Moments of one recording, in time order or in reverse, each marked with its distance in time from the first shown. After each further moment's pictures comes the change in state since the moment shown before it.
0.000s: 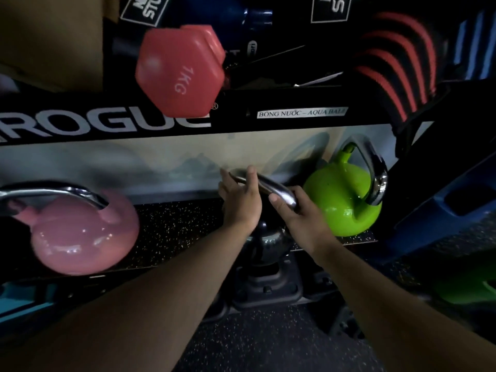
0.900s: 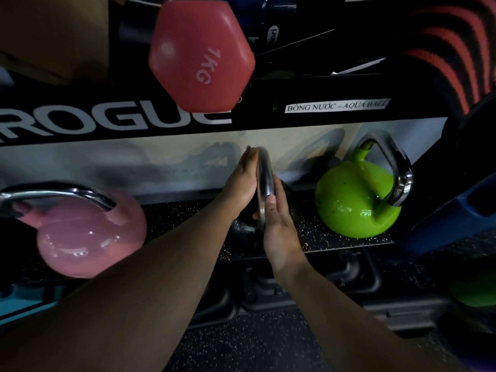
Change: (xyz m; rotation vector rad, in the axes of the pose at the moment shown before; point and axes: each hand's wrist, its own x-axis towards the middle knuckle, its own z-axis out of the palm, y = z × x) left_hand 0.065 -0.003 -0.022 -0.052 -0.322 0.153; right_hand -0.013 -0.019 0.080 0.395 -0.022 0.078
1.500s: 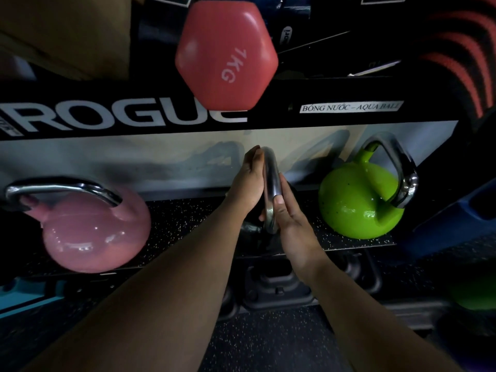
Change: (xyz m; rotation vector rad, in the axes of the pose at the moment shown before) left_hand -0.007 0.001 0.002 -0.037 0.058 0.038; right_hand 0.008 0.007 -0.022 -0.112 -0.092 0.007
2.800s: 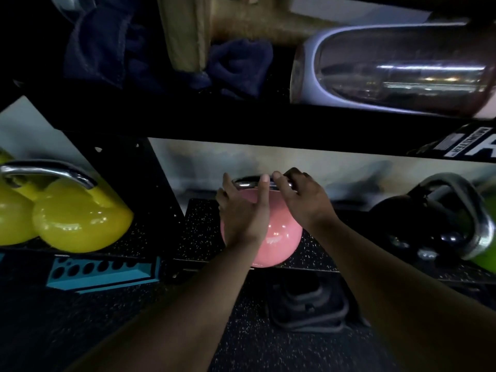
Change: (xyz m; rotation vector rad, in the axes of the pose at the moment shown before) left_hand -0.096 -0.082 -0.354 0.169 0.492 -0.169; right_hand 0.049 -0.073 0.342 -0.738 -0.007 -0.253
